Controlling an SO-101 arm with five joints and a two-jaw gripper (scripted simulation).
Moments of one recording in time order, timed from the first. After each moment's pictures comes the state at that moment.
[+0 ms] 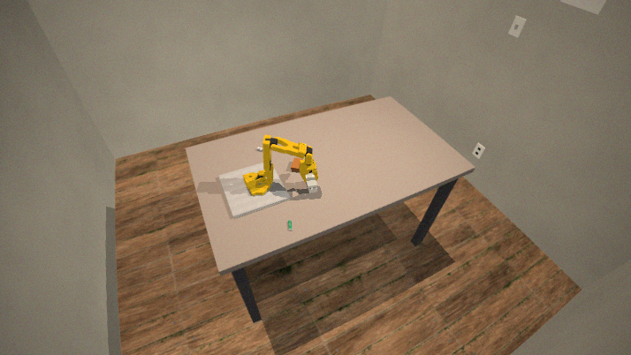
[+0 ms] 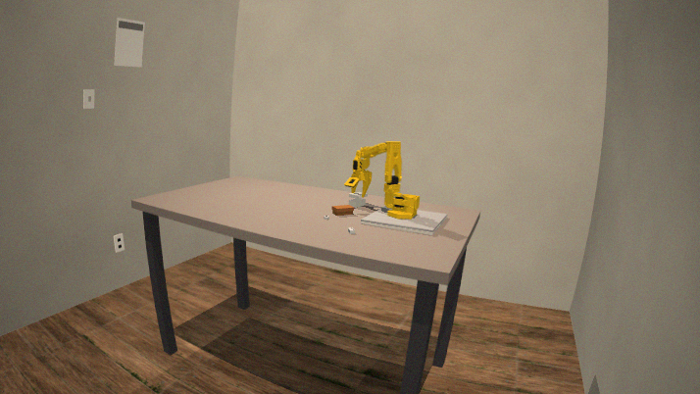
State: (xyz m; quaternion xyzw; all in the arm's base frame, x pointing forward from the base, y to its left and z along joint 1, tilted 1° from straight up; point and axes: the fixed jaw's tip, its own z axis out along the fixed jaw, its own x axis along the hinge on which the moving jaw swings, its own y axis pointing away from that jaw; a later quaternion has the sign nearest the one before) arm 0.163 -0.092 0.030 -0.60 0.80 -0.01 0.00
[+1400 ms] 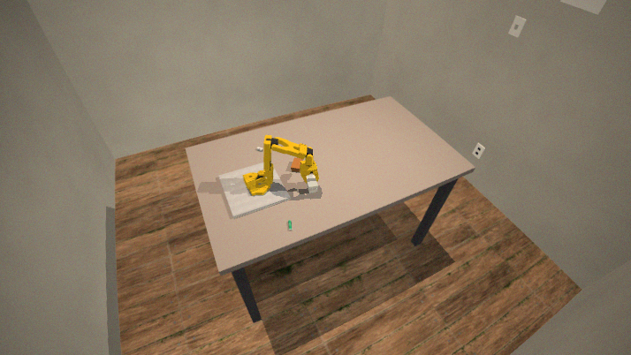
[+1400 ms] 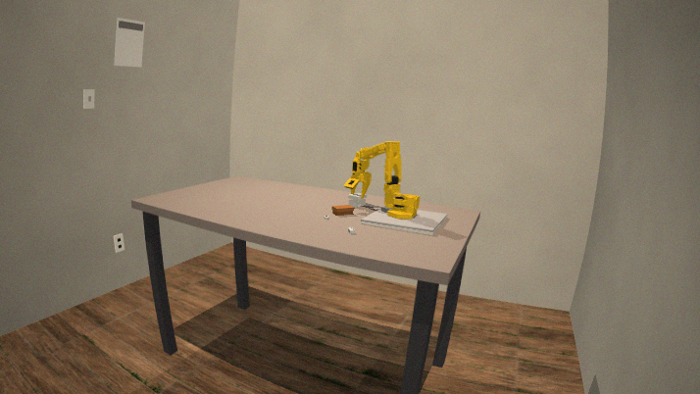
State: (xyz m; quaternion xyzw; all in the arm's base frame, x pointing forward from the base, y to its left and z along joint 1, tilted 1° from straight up) arm 0.166 -0.093 0.025 -0.60 0.80 -0.01 0.00
